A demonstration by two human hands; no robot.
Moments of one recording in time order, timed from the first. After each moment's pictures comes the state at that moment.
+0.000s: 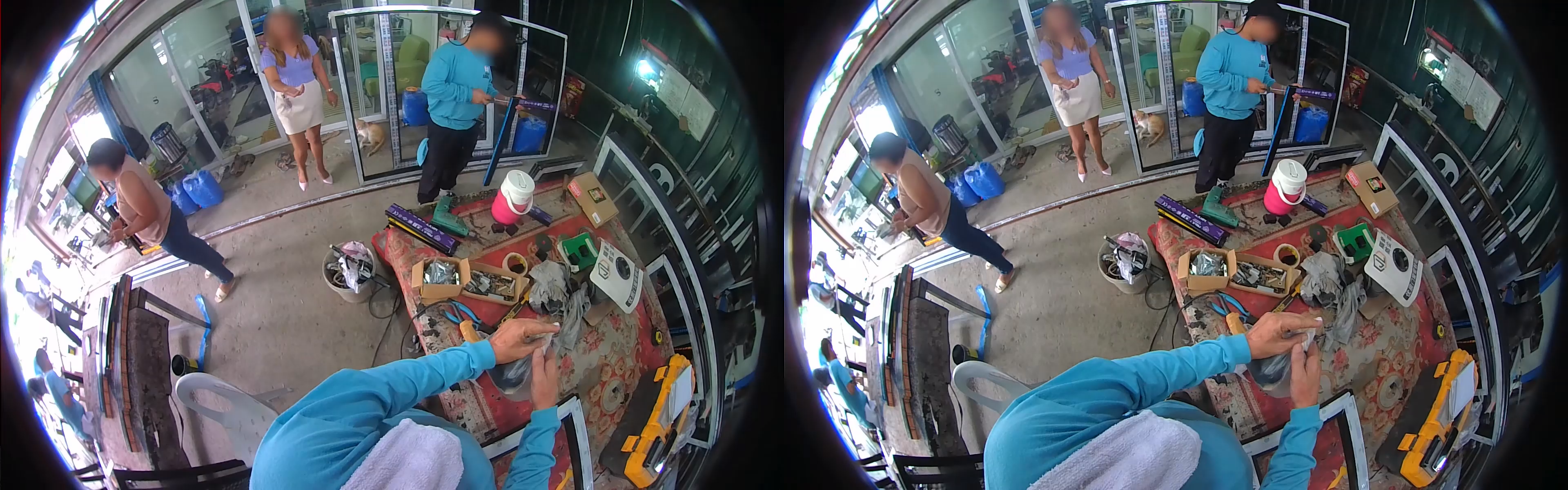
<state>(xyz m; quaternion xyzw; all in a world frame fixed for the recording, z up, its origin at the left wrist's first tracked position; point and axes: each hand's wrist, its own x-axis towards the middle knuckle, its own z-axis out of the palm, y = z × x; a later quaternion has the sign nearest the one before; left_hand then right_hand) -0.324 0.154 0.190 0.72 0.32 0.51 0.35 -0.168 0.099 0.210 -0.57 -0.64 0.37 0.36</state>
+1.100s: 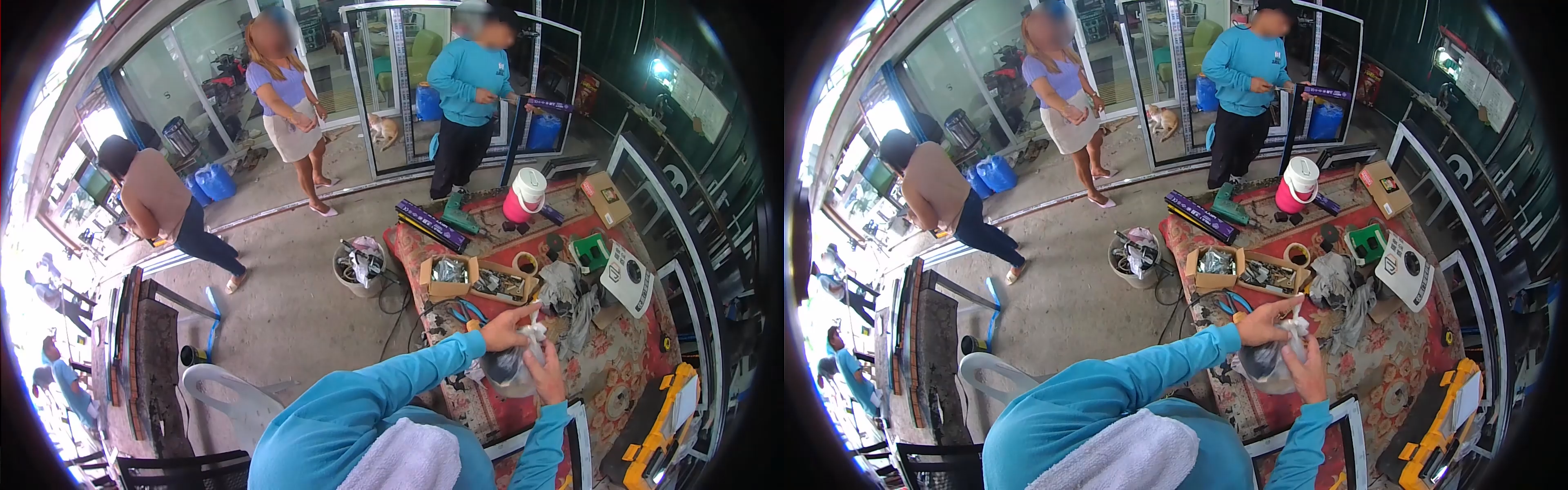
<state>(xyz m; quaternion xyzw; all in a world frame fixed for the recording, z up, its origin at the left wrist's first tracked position) -0.351 0.173 0.152 0.61 0.32 0.45 0.57 -0.163 0.127 0.196 -0.48 -0.63 0.53 0.30</state>
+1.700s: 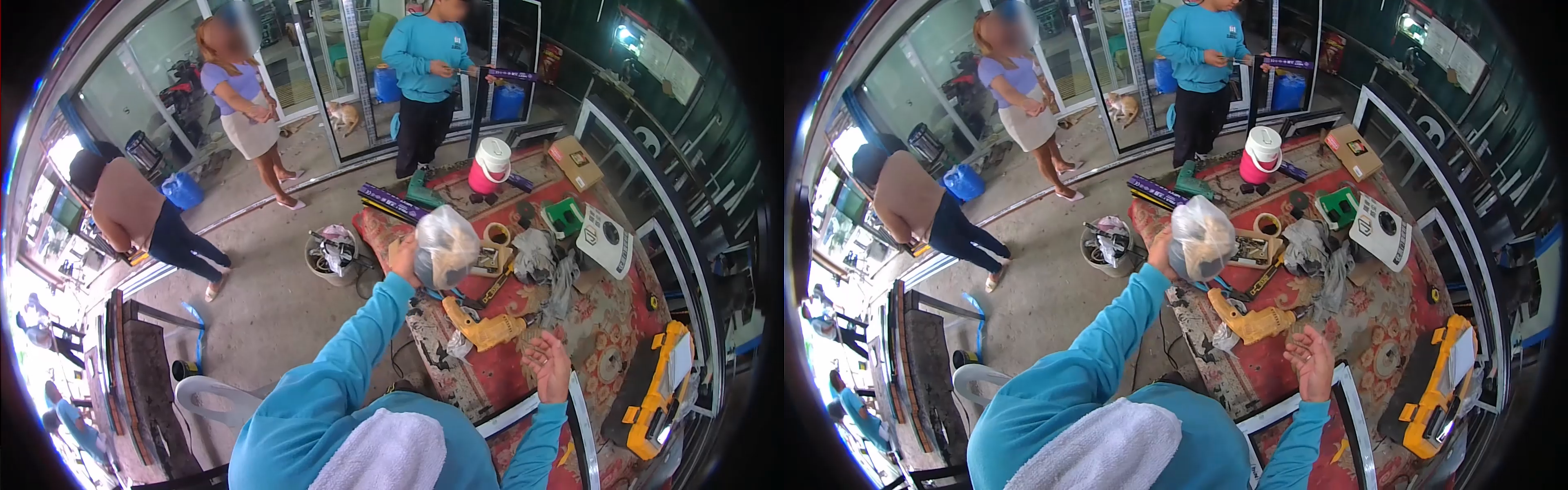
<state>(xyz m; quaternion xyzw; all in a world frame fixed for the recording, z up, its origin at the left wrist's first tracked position) -0.475 0.221 0.101 0.12 0.23 0.69 0.67 -0.102 0.084 0.193 -0.45 -0.33 0.67 0.50</state>
